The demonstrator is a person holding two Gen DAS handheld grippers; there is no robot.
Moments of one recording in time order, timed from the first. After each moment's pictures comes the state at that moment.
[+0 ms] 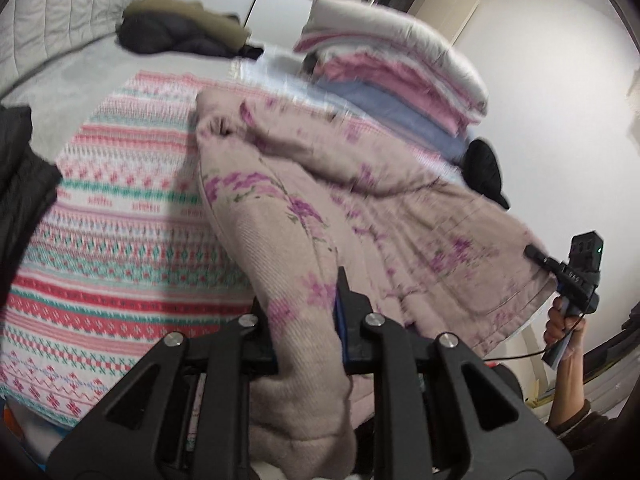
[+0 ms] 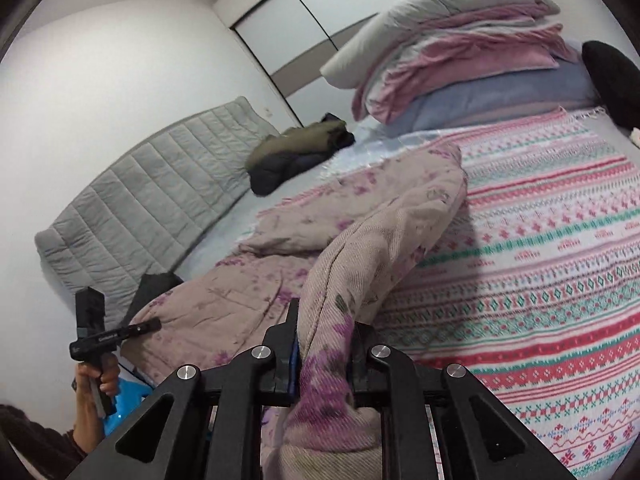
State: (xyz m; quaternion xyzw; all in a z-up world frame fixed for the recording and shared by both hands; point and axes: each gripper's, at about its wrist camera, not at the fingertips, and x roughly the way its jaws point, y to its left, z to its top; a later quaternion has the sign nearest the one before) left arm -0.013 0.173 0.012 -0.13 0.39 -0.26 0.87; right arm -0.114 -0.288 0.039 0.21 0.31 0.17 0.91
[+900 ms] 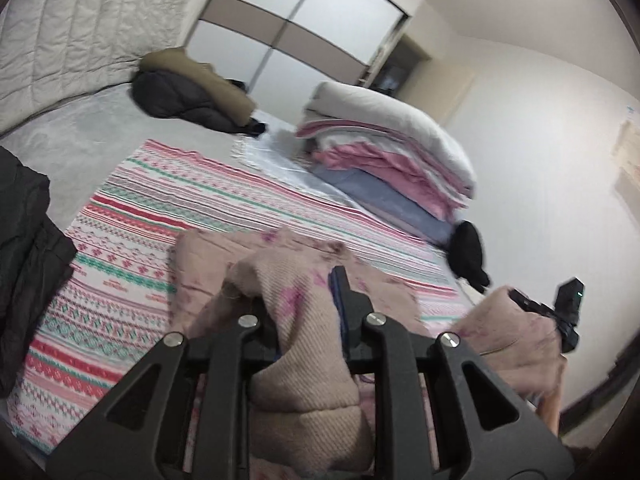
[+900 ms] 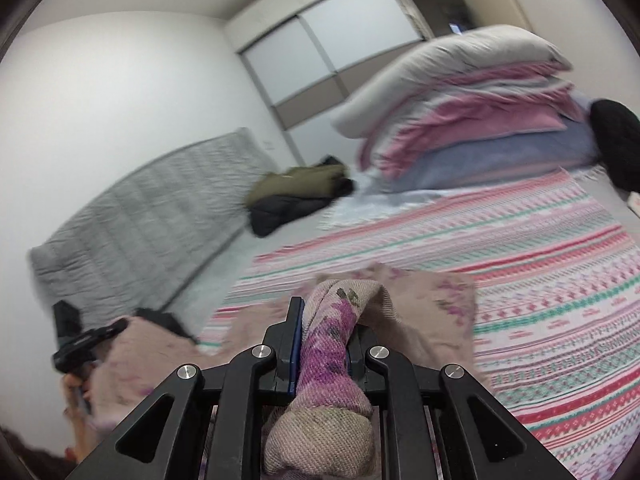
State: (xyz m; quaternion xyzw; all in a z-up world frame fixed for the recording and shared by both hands) left arm 0.039 0.210 0.066 -0.20 0.29 -0.23 0.91; right arm -0.073 -0.282 0.116 0.19 0.26 0.11 0.94
